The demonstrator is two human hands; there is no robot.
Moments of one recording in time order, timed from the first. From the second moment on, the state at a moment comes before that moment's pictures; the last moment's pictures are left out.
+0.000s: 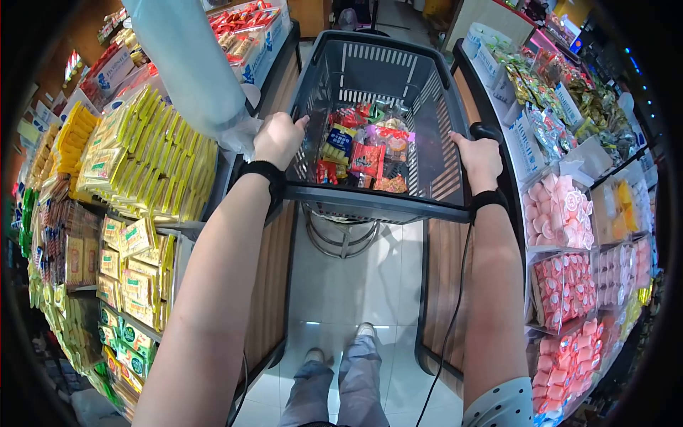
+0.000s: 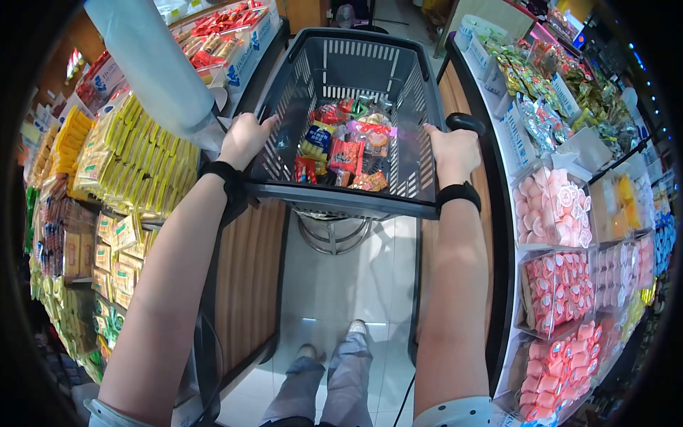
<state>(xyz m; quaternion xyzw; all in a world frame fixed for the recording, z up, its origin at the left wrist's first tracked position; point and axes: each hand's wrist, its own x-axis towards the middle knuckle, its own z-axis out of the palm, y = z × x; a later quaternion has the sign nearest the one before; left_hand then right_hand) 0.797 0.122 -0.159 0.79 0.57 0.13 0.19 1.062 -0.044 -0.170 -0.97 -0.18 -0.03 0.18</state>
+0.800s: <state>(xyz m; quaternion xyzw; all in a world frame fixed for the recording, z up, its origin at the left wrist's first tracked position) 0.789 0.128 -0.178 0.82 0.53 0.21 0.09 1.047 -0.037 -0.172 -0.96 -0.17 -0.04 0.21</state>
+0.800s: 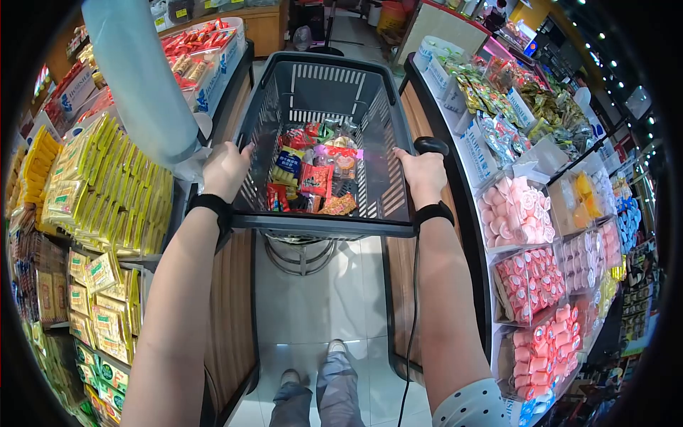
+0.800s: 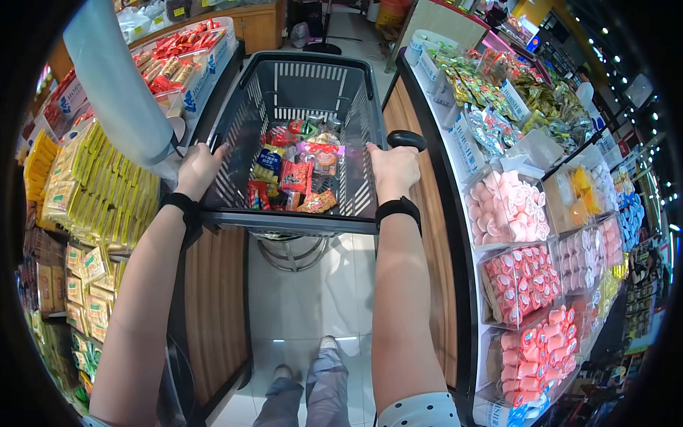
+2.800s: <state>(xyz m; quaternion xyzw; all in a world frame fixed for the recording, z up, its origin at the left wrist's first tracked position) 0.856 0.148 -0.164 0.70 0.68 0.13 0.16 1.140 0.030 -0.180 -0.93 -0.26 0.02 0.25</state>
